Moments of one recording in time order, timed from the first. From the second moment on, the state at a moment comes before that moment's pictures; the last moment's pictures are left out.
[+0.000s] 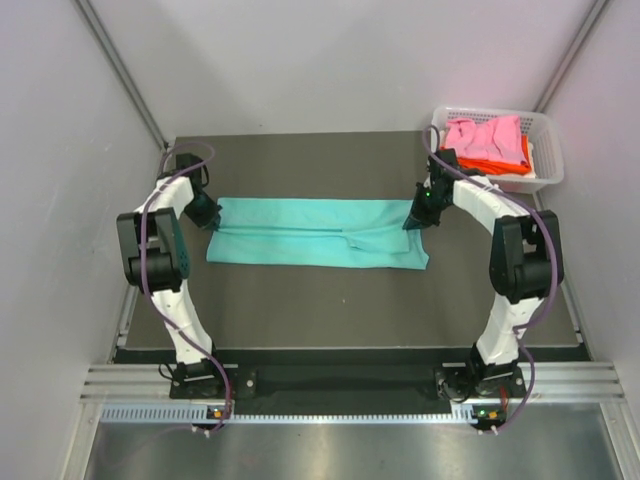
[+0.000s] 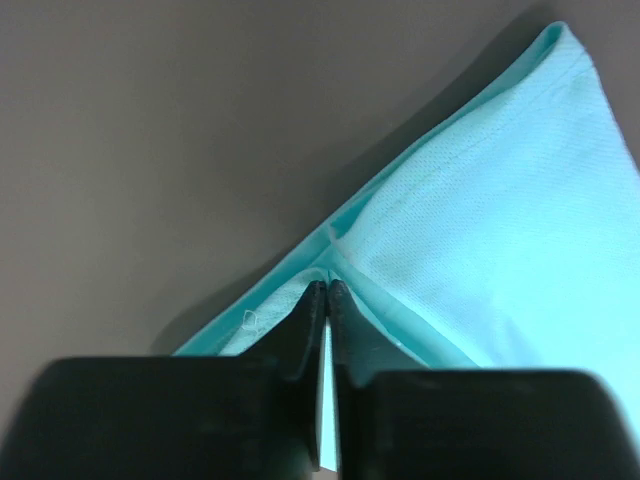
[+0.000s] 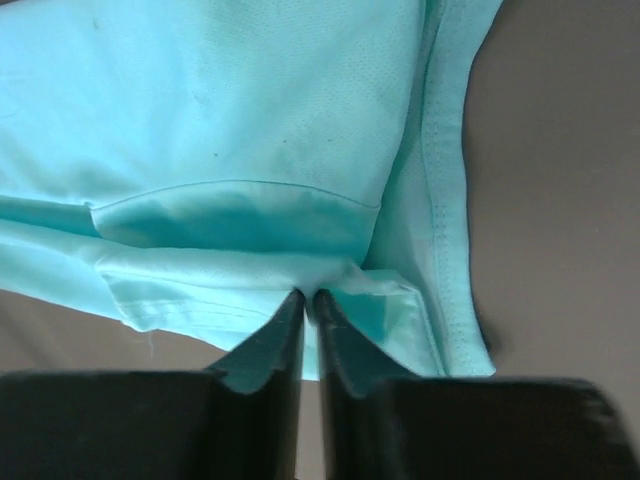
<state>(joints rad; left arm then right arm) 0.14 1.99 1.49 -0.73 -0.06 -0.68 0.19 1.87 1.38 -0.66 -0.26 0.51</state>
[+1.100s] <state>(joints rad) -0.07 1.77 1.15 -0.54 0.13 -0.58 0.73 1.96 1.43 -0.46 -0.05 0.40</state>
